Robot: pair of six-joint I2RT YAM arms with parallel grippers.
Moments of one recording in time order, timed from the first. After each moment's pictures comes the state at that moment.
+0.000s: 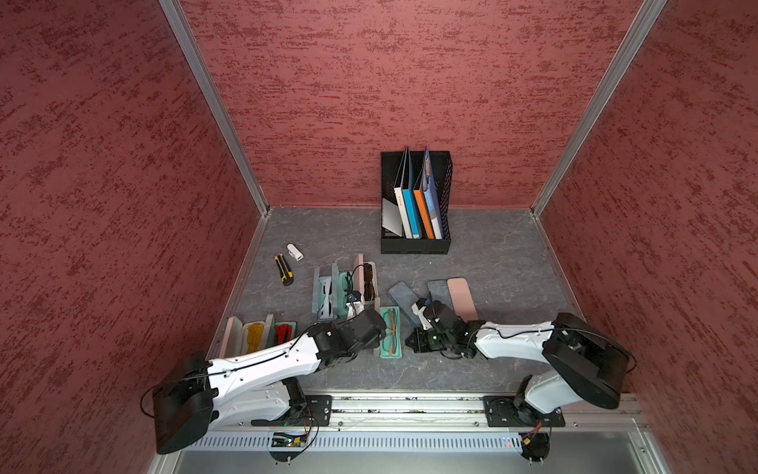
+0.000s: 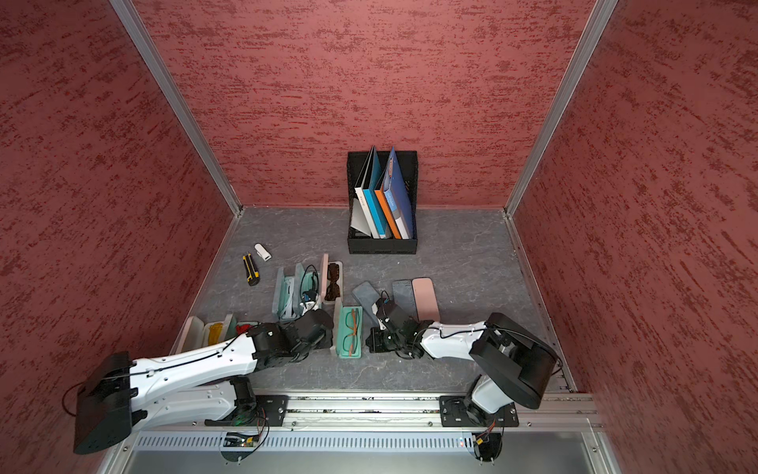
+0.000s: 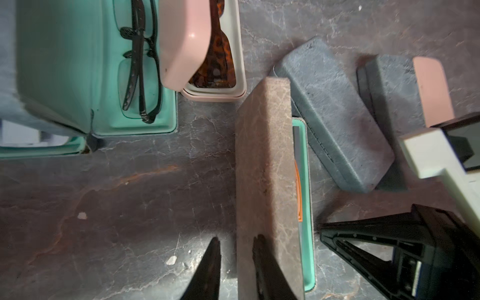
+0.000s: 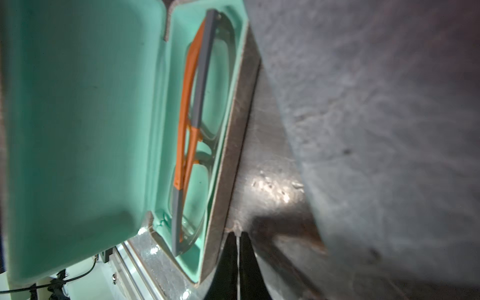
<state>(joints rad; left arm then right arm) -1.01 1.14 0.61 -0.50 -0.37 -1.00 0.90 1.53 0.54 0.12 -0.28 0.83</state>
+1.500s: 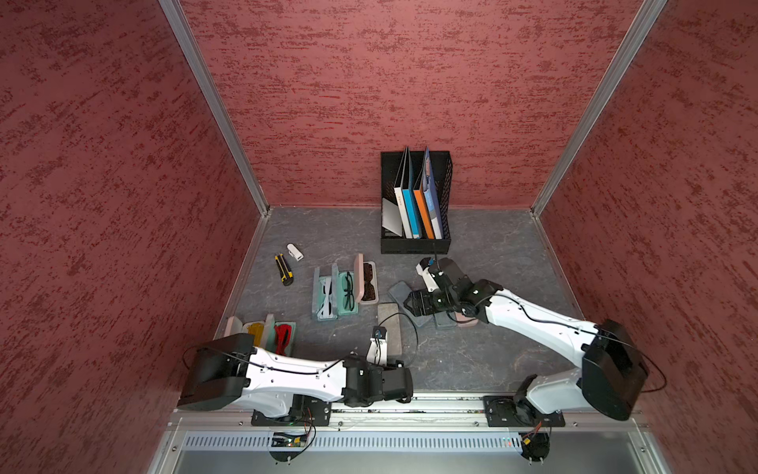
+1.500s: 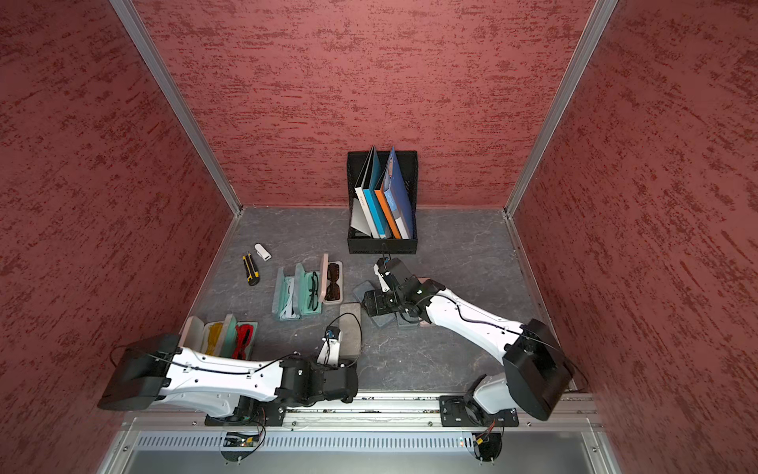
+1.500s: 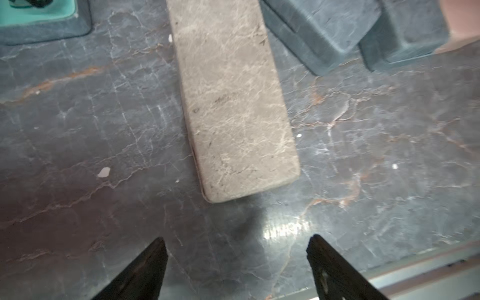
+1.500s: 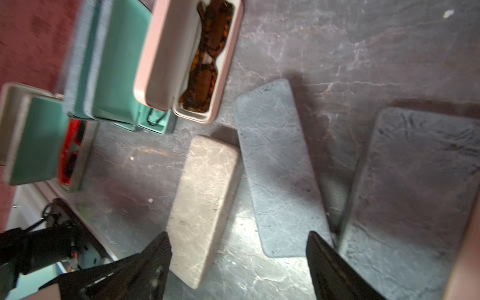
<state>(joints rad) -1.49 1.34 0.64 -0.57 -0.54 -1.30 0.75 1.47 1.00 -0.48 -0.16 0.47</state>
